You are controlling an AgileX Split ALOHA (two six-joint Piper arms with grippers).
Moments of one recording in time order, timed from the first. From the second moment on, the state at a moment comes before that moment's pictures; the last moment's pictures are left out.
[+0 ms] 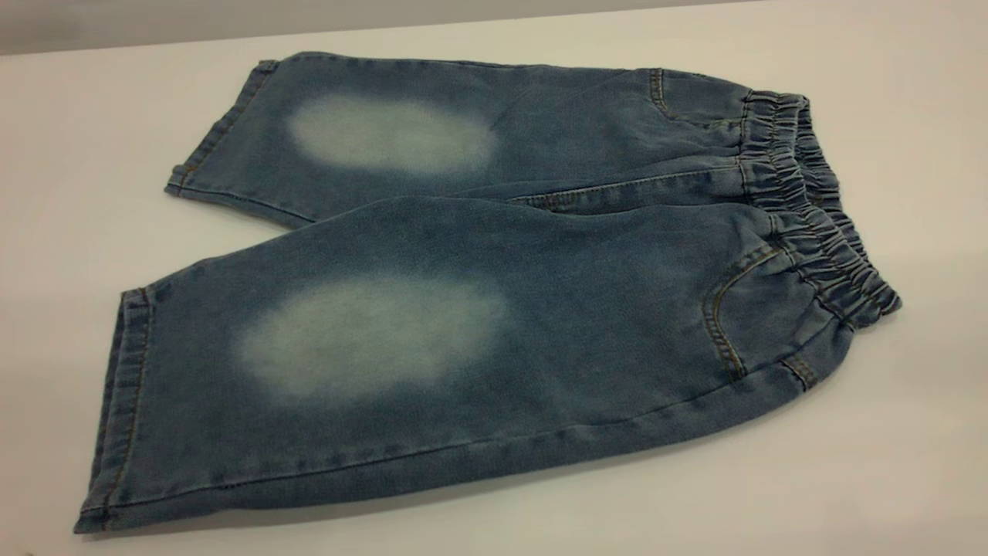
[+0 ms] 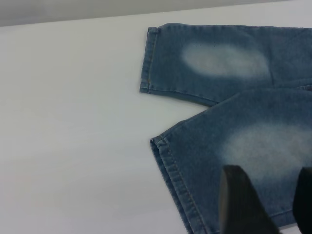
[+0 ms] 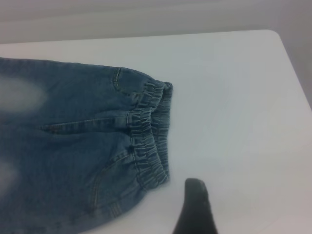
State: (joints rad) left arm 0.02 0.00 -0.51 -0.16 1.09 0.15; right arm 0.04 0.00 -0.51 0.02 1.06 0.07
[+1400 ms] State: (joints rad) left arm 0.00 0.91 -0.64 -0.28 0.76 0.55; right arm 0.04 0.76 -0.46 0.39 0.68 0.00
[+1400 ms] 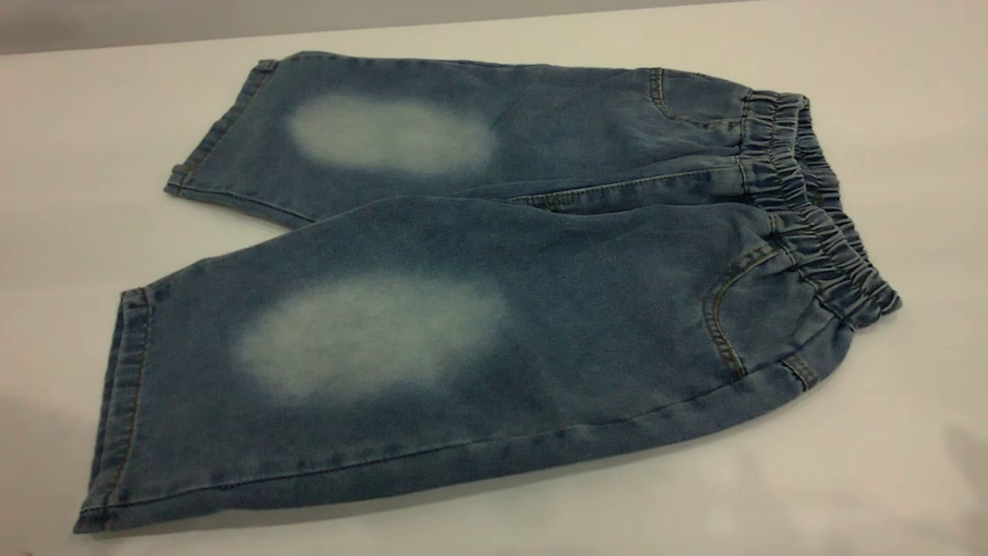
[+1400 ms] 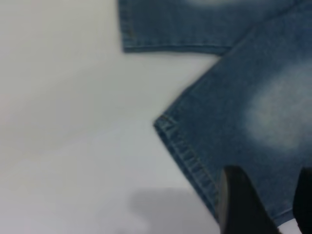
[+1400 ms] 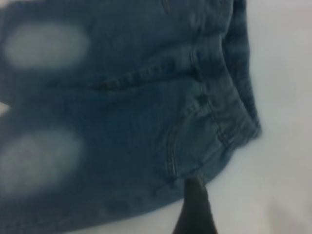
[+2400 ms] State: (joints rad) left arm -0.24 1.31 -0.64 -0.69 0.57 1.10; right arm -0.02 1.85 -0.50 1.51 0.40 -1.18
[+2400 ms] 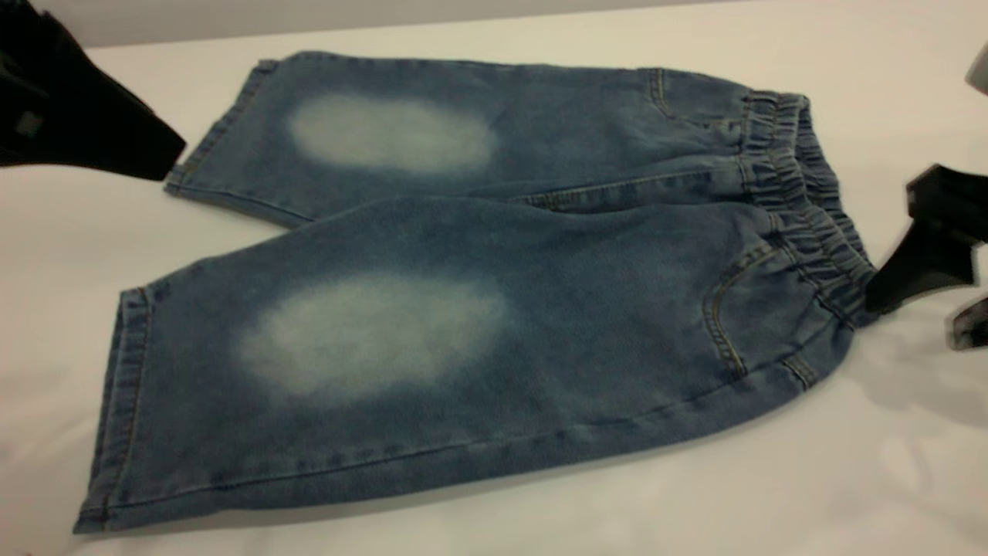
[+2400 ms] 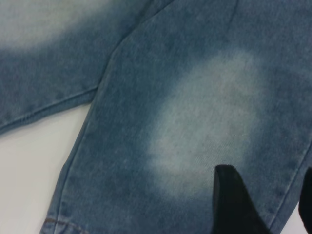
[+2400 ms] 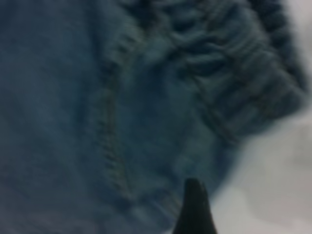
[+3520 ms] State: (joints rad) left arm -0.24 1.31 -0.64 -0.69 0.56 1.10; right arm -0.08 2.05 -0.58 1.75 0.51 -1.49
